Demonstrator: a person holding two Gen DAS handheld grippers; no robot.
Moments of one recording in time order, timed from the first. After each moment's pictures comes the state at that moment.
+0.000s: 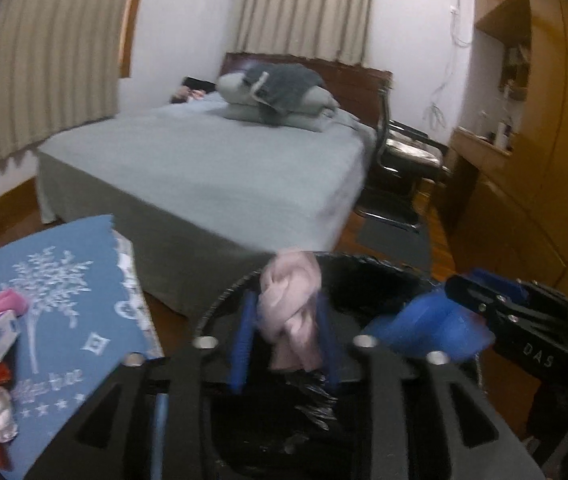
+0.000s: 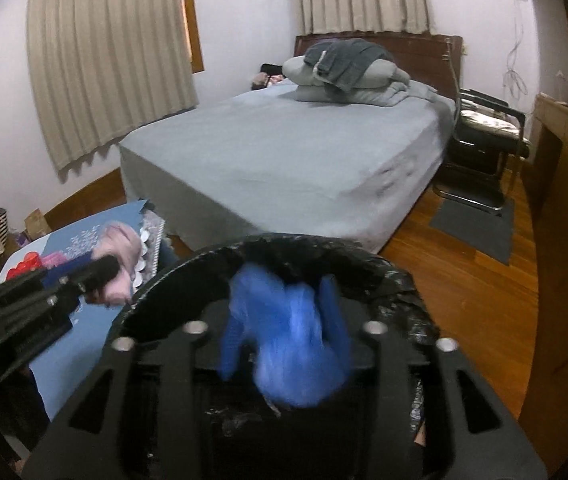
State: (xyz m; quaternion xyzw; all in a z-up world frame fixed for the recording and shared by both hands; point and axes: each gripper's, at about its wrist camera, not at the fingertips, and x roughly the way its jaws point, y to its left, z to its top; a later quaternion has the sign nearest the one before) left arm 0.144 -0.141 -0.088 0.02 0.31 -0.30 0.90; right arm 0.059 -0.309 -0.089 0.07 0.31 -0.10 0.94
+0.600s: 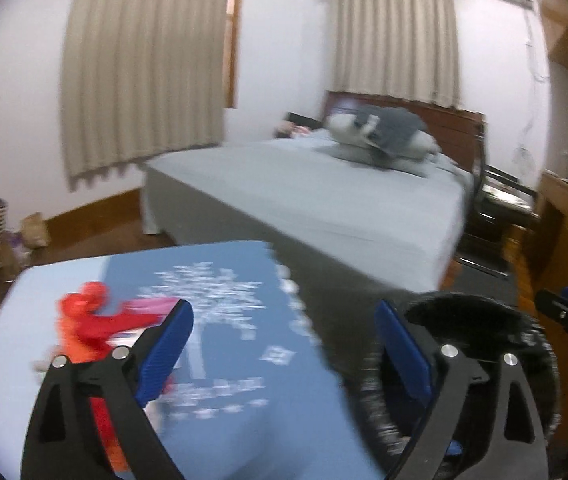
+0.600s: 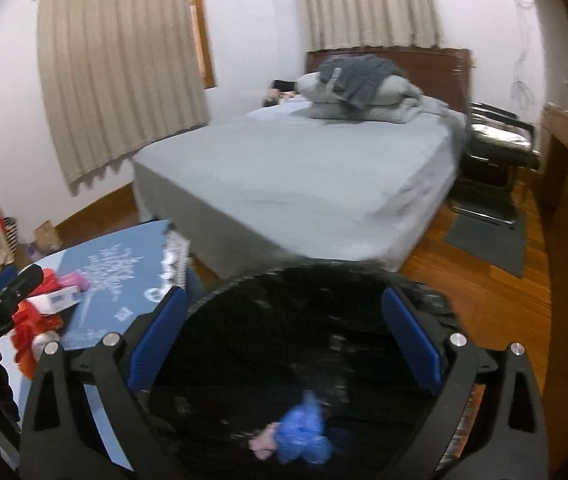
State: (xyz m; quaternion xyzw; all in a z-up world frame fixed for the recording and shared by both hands) left arm 0.143 0.001 -0.058 0.01 0.25 -0.10 0.96; right arm 0.085 -0.265 -0.074 0.07 0.28 -0.07 0.95
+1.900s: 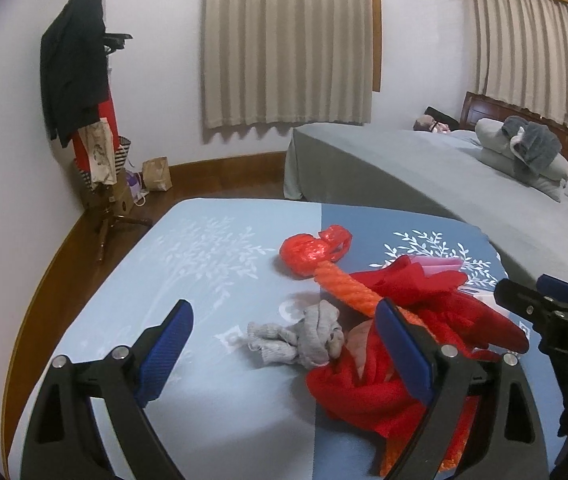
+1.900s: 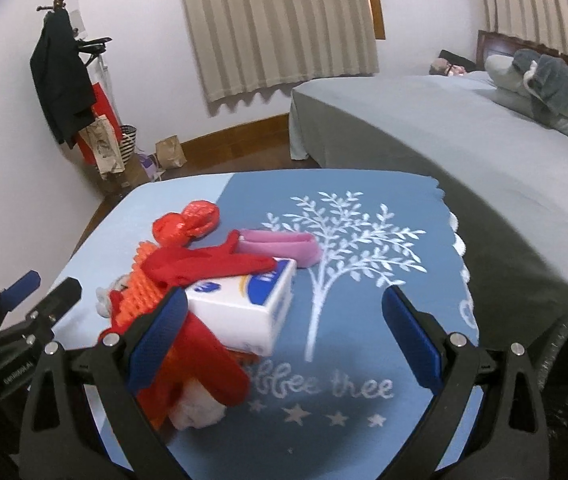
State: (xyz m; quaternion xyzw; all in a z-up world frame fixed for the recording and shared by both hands) left arm 0.146 0.217 -0.120 -0.04 0.28 0.12 0.95; right arm 0.222 0.020 -0.125 0.01 0.35 0.18 0.92
